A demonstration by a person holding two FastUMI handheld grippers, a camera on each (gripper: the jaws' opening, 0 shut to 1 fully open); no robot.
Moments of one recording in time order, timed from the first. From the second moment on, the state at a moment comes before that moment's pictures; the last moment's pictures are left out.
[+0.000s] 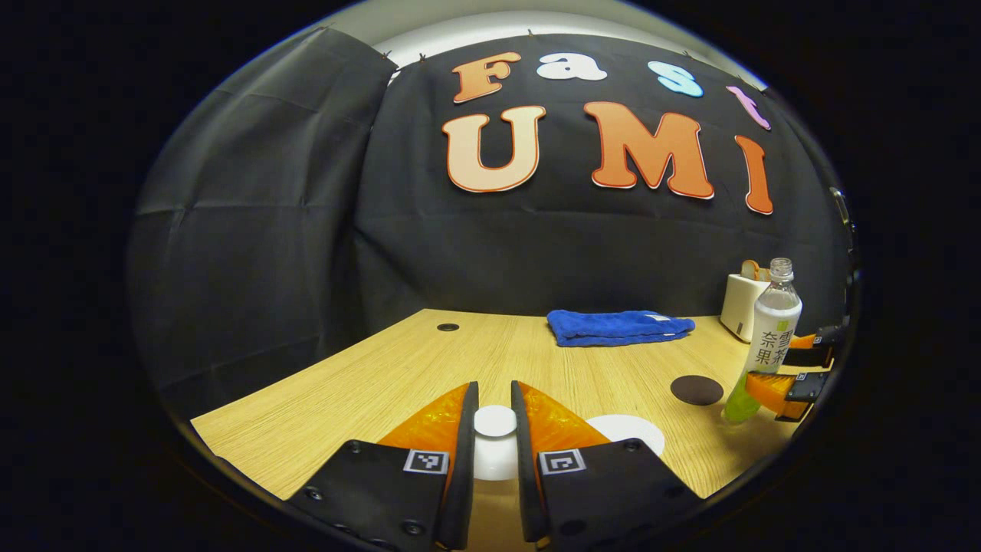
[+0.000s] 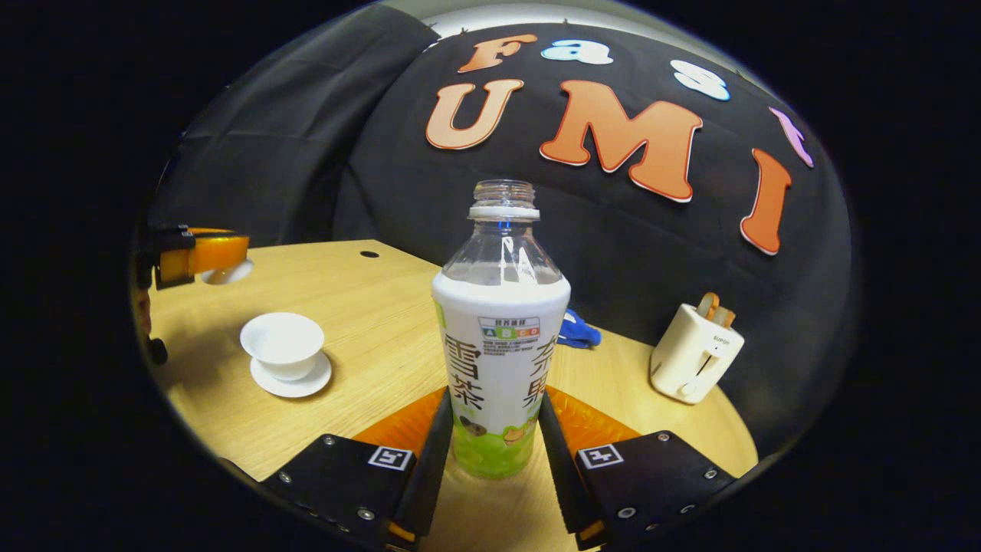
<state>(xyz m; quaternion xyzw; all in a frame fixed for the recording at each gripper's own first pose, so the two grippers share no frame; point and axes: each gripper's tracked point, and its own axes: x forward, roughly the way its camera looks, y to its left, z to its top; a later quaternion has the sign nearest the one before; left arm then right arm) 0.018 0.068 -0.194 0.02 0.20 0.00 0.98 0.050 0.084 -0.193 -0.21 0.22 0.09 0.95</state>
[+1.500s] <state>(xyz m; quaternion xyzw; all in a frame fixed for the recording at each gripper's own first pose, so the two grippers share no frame) -0.004 0.132 -0.197 0.02 0.19 0.04 0.98 0.098 0.141 -0.164 -0.67 0.01 0.12 0.73</state>
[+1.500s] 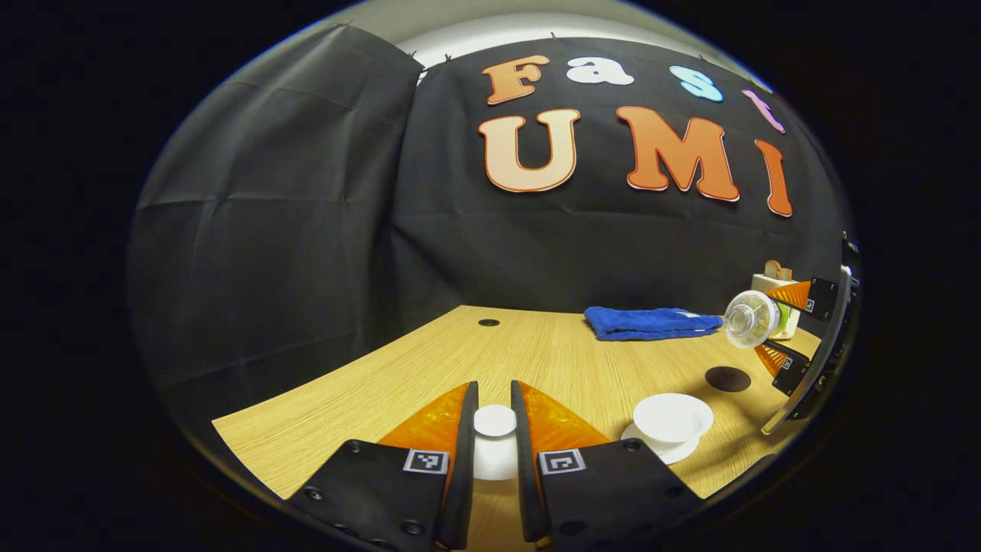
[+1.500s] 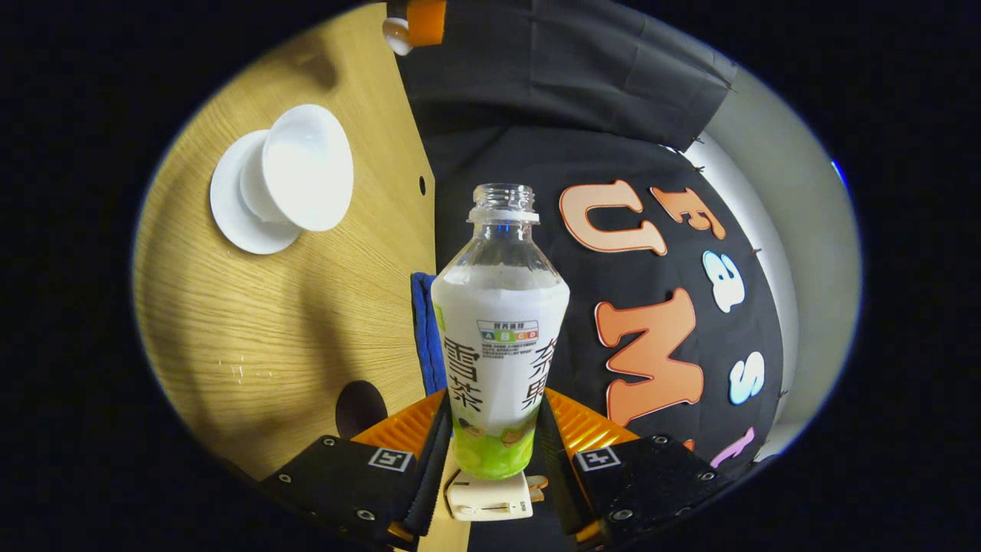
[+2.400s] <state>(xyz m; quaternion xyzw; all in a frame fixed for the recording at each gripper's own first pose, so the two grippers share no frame) -0.007 0.142 -0.198 0.02 0.20 0.04 0.98 0.103 0.169 -0.149 -0.78 -0.09 0.12 0.61</state>
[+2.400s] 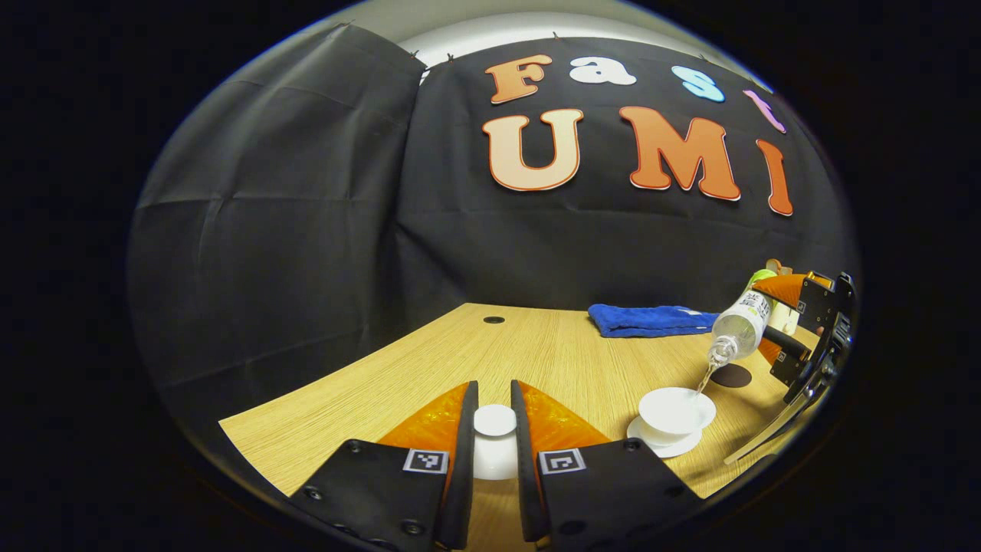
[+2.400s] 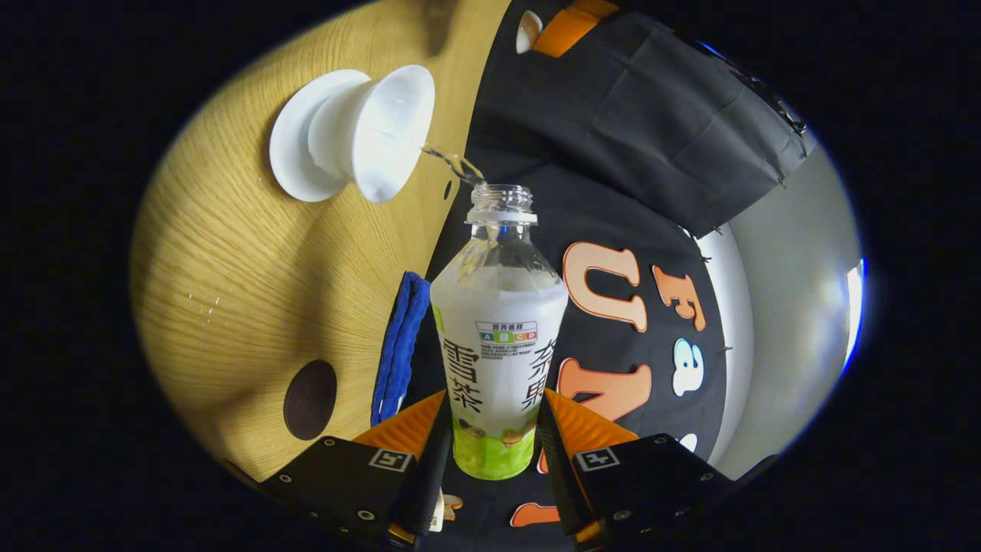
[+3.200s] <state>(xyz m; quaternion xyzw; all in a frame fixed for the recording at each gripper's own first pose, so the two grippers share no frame) -0.010 0.144 -0.194 0.03 0.19 0.04 0.98 0.118 0.171 -0.122 -0.80 -0.13 0.11 0.57</state>
